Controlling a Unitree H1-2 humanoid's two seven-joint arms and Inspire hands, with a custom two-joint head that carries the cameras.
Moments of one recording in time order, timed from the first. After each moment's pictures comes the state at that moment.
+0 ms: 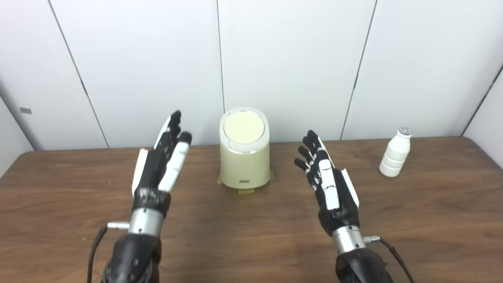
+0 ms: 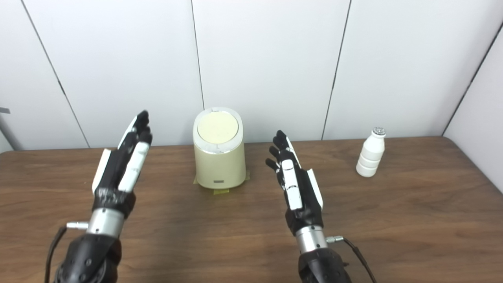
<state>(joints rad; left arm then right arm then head) -0.32 0.04 -0.04 -0.39 0.13 0.39 0.01 -0.12 0.08 0.06 -0.25 0.00 0.11 -0.04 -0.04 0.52</state>
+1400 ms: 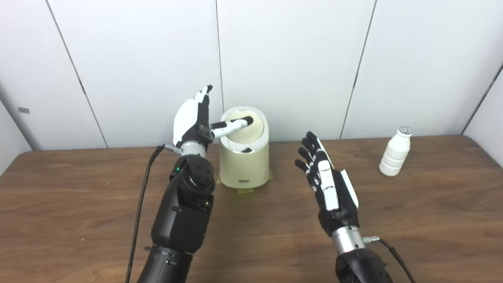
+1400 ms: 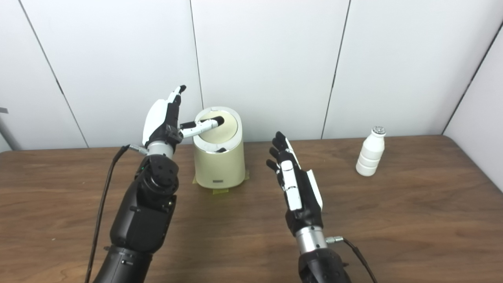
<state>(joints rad) -0.70 -0.04 -0.09 0.24 0.67 0.47 0.04 -0.12 0.08 0.06 -0.25 0.00 0.11 -0.04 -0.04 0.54</state>
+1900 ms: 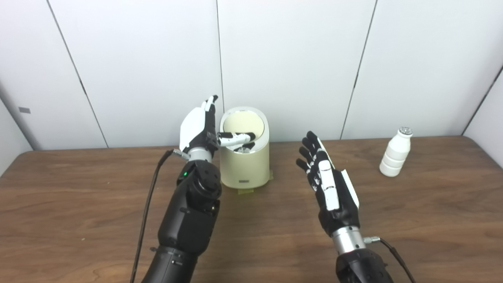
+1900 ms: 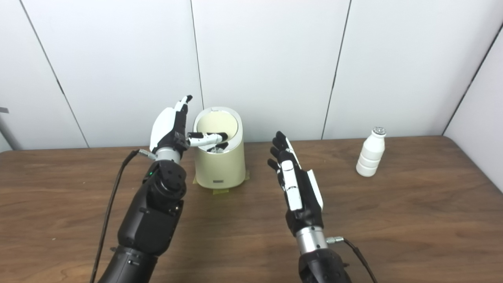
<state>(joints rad) -0.70 -0.06 -0.12 0.32 0.69 0.47 0.07 -0.12 0.08 0.06 -0.26 0.00 0.12 -0.04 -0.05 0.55</state>
